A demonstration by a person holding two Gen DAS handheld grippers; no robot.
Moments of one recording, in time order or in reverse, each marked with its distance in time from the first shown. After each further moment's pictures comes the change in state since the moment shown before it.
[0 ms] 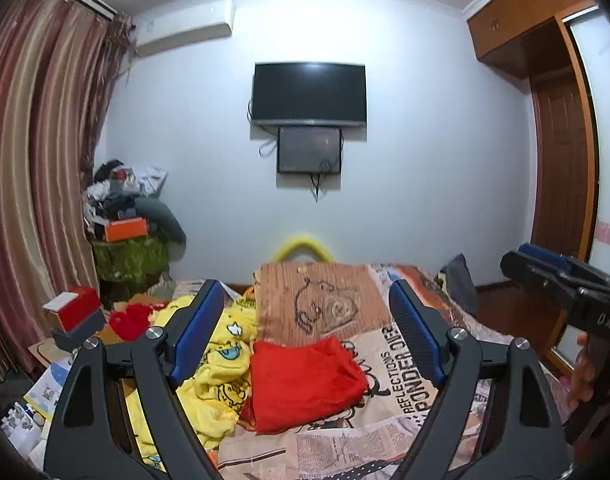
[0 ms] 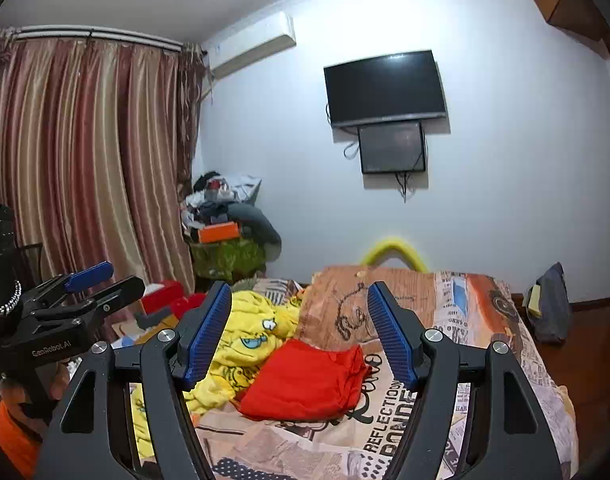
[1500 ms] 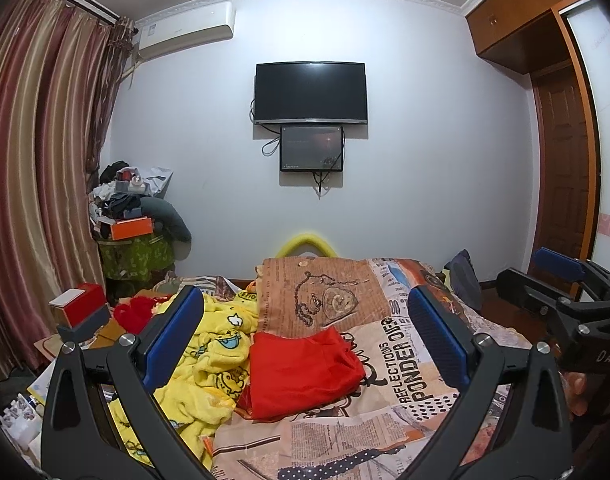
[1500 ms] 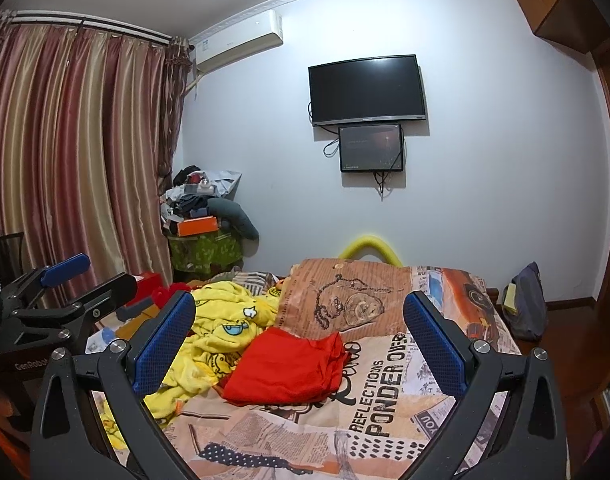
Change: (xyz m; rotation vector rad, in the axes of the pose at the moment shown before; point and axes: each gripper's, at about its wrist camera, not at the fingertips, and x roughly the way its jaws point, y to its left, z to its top) left arm -0.010 -0.014 -0.022 0.010 0.017 0.016; right arm -0.011 -0.001 -0.011 -0.017 0.018 -0.094
